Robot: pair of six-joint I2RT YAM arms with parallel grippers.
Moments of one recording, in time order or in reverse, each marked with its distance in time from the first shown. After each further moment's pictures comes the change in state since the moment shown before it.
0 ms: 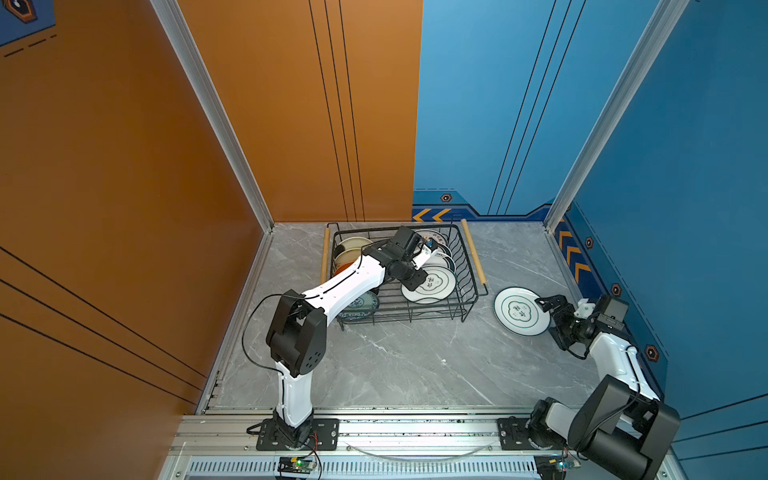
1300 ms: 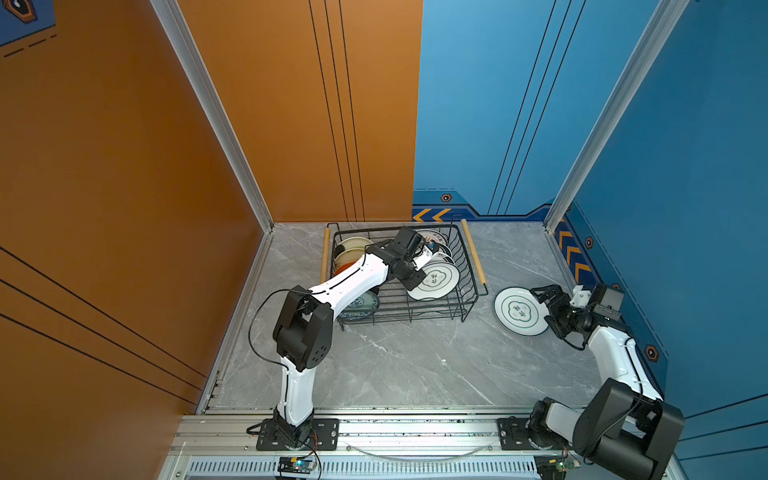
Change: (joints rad) left arm 0.002 0.053 0.031 -0.013 -0.019 0.079; right arm 0.085 0.002 0.074 -0.001 -0.007 0.001
